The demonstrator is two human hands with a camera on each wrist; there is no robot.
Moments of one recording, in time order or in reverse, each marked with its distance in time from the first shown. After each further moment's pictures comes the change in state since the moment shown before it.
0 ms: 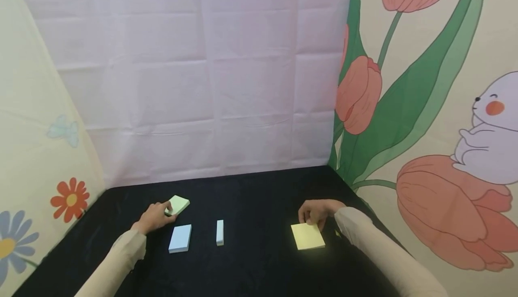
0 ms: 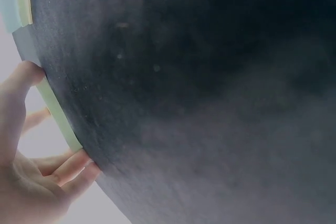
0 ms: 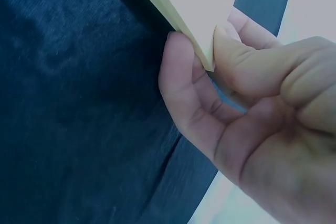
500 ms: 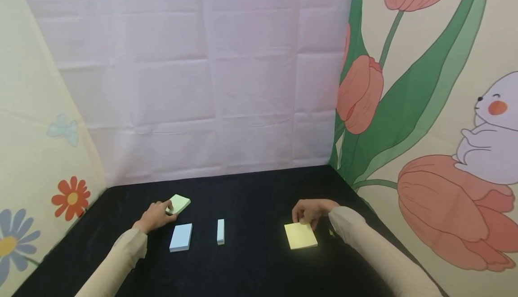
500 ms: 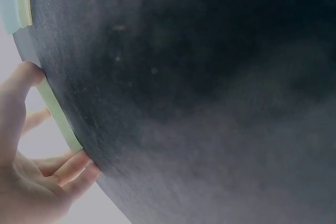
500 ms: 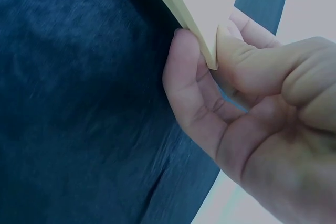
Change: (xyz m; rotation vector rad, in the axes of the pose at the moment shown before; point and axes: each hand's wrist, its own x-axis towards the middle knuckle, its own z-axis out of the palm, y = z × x) left_hand 0.000 -0.001 0.001 -0.023 -0.007 -0.005; right_hand 0.015 -0.007 0.005 0.014 -0.010 -0.035
